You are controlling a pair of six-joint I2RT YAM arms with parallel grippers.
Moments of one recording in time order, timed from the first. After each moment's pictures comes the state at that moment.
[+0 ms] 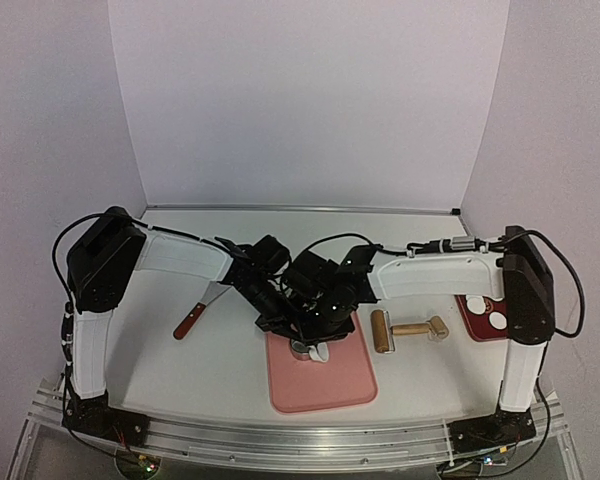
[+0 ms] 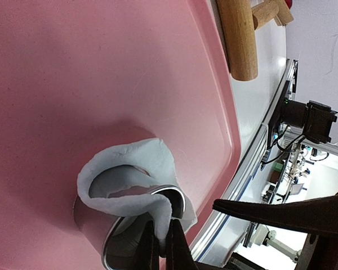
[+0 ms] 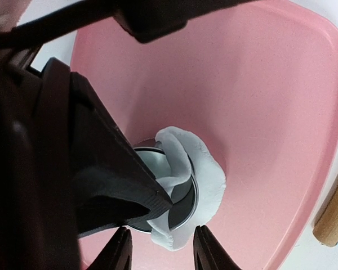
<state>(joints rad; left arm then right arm) -0.85 2.08 1.39 -0.44 0.76 -0.52 1.08 1.97 1.49 -0.79 0.07 0.72</state>
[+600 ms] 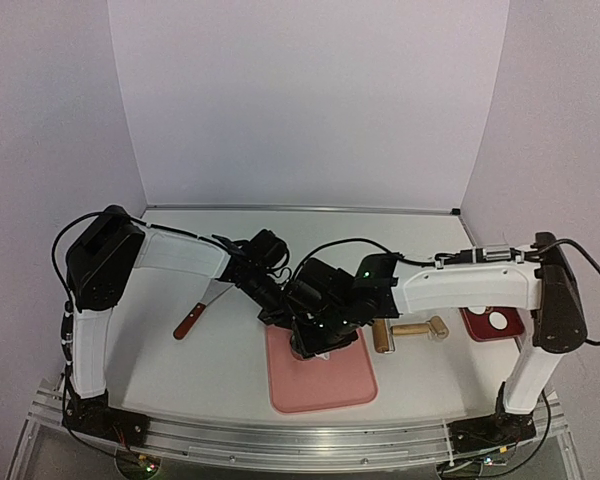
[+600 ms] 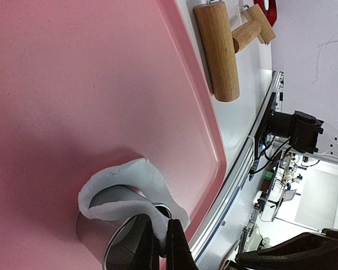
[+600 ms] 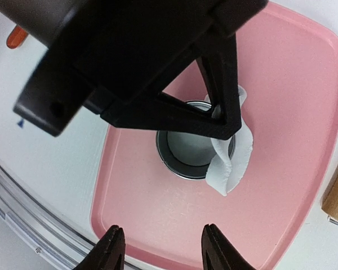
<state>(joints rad) -0.83 2.08 1.39 -0.36 0.78 -0.56 1.17 1.81 1.39 -0.74 0.11 0.72</state>
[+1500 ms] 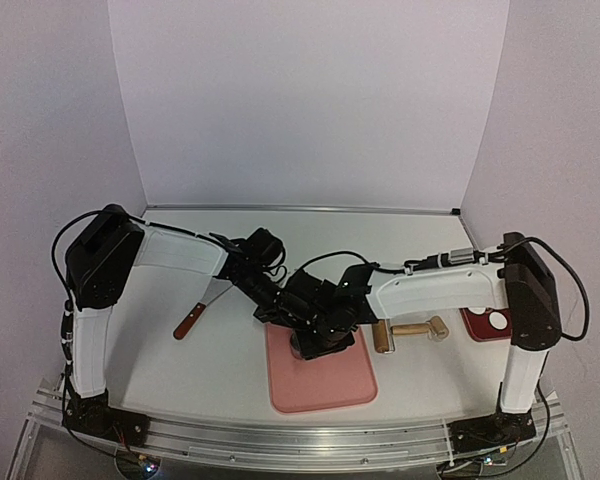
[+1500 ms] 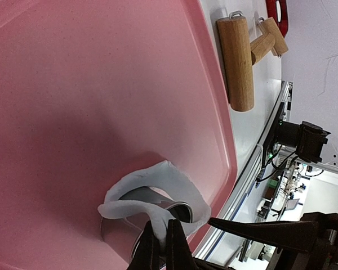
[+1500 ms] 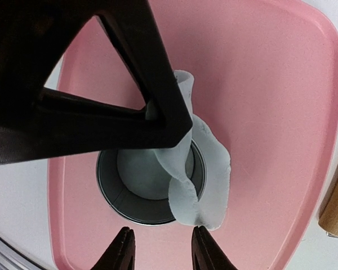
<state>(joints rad) -0.81 2.08 1.39 -0.38 0.75 -0.55 1.15 1.94 1.40 -0.73 0.19 0.77</state>
